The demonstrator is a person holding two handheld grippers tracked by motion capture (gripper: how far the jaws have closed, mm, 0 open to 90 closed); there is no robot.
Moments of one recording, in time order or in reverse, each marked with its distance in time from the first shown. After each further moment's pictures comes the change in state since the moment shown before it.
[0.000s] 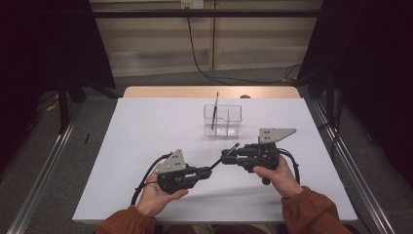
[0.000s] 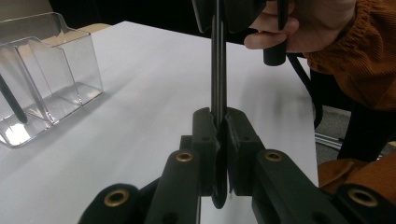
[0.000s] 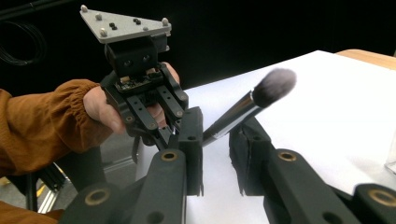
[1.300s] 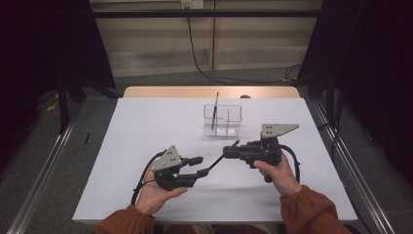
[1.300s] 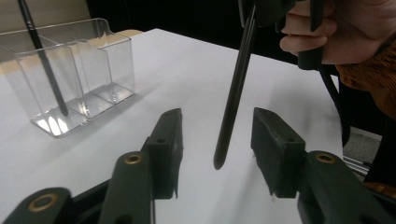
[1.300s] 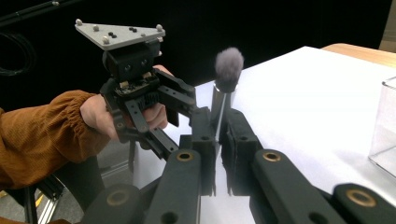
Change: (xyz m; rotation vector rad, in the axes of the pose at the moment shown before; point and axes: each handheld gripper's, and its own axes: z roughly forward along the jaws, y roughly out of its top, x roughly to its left) left arm 0.008 -0.001 -0.009 -0.053 0.118 -0.062; right arm -0.003 0.010 -0.007 0.006 -0.046 0.047
